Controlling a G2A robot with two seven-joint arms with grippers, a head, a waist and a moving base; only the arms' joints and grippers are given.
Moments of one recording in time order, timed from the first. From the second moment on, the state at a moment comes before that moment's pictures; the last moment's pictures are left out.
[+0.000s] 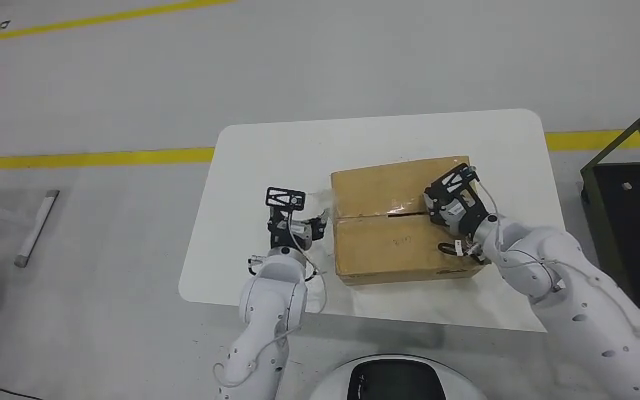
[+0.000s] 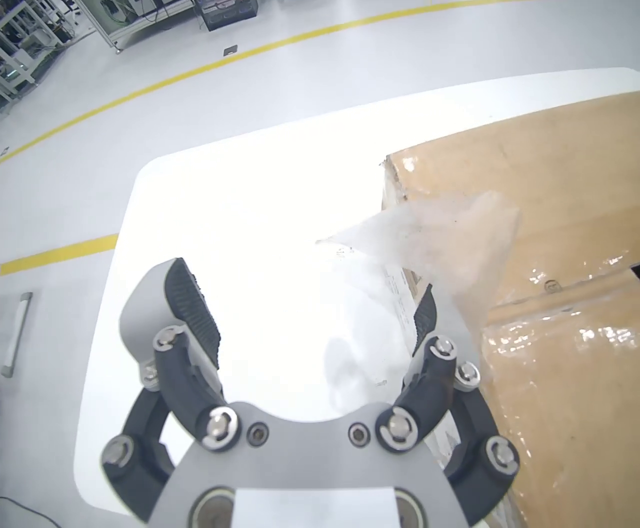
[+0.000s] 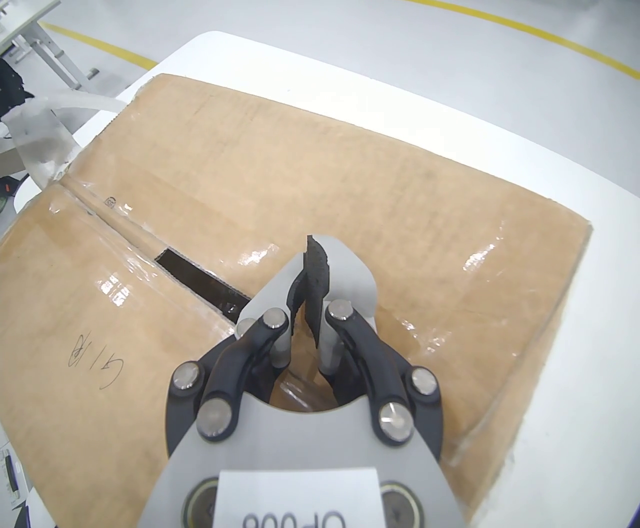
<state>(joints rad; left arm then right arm) 1.20 -1.48 -1.23 -1.79 1.64 0.09 -0.58 -1.13 -1.06 1.24 -1.72 -0.96 -0.16 0.53</state>
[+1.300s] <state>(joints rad) 0.97 -1.54 -0.95 -1.68 1.66 0.02 -0.54 -1.24 -1.04 1.64 -1.77 -0.70 -0.11 0.54</state>
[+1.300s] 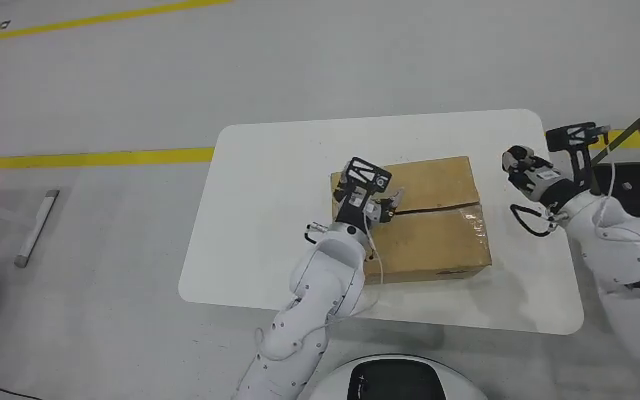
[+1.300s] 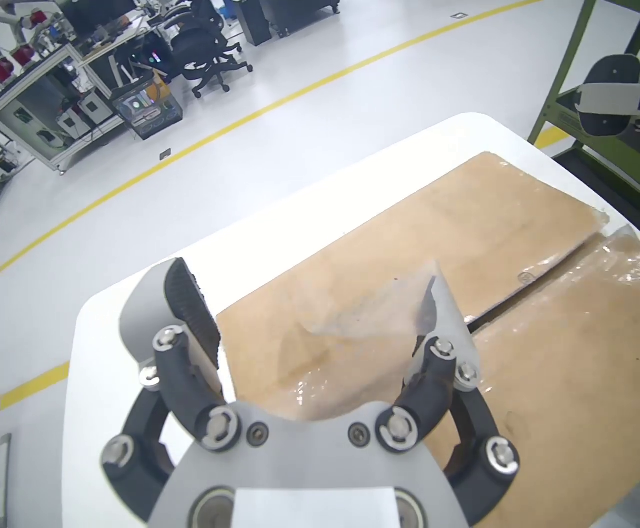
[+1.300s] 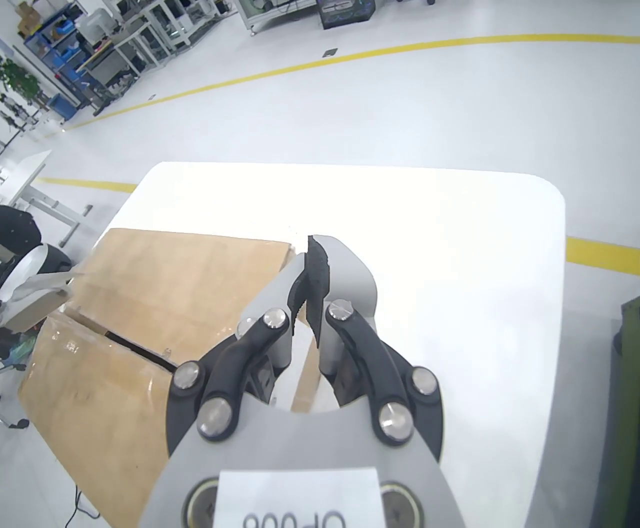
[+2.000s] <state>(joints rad) 0.89 -1.60 -0.81 -1.62 1.65 0.07 -0.55 -1.33 -1.03 1.75 -1.79 -0.65 -0.13 0.54</state>
